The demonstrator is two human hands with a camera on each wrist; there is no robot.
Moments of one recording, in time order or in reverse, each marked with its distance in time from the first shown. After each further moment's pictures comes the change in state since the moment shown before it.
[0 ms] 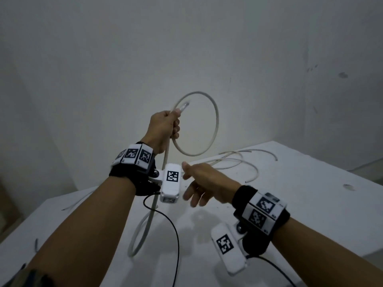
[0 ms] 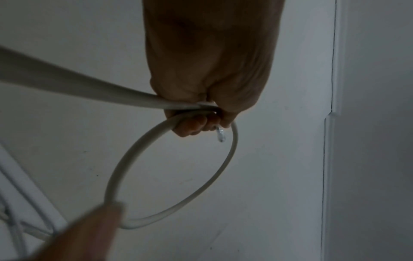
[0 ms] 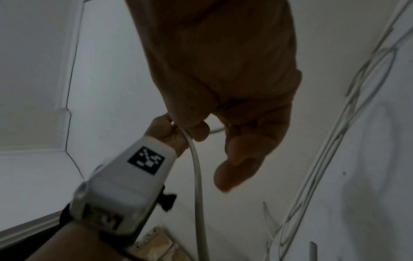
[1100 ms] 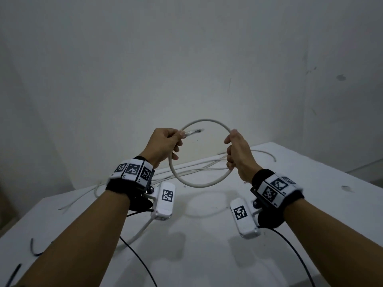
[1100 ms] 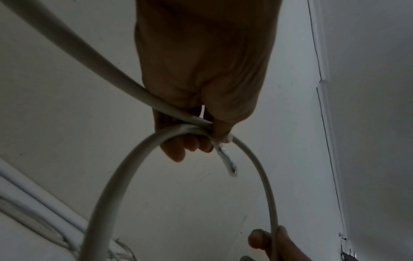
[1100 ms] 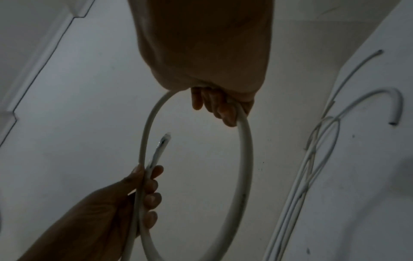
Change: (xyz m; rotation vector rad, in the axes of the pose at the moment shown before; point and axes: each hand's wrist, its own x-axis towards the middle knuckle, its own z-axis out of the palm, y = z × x) left_hand -0.018 -0.032 -0.017 0.358 -0.107 0.052; right_hand 0.024 0.005 -0.070 0.291 0.599 -0.245
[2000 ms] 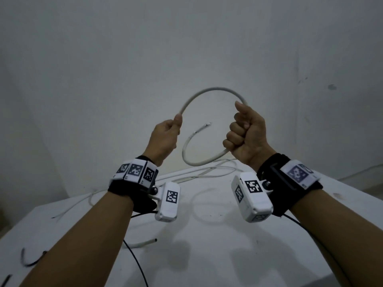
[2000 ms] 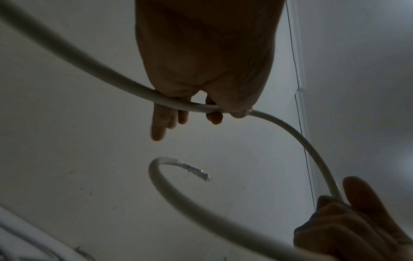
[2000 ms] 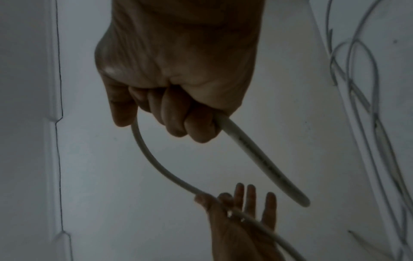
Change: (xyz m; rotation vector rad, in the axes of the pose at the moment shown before) left_hand 0.004 0.037 0.017 -0.038 0.133 0.118; right_hand -0.017 -0.078 -0.024 0.674 -0.268 0.007
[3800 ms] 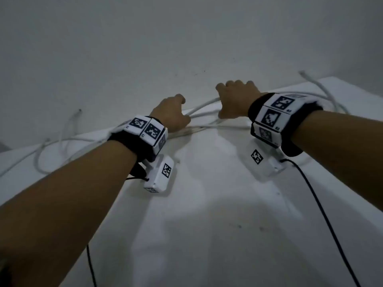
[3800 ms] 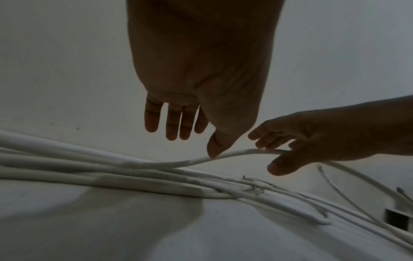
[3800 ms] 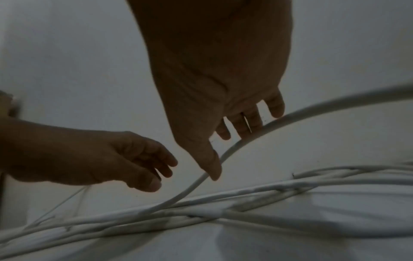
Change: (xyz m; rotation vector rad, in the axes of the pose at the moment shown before) left_hand 0.142 -0.282 0.066 0.896 -0.466 -0.215; right_hand 0.257 0.192 -0.134 -2.350 -0.357 0.146
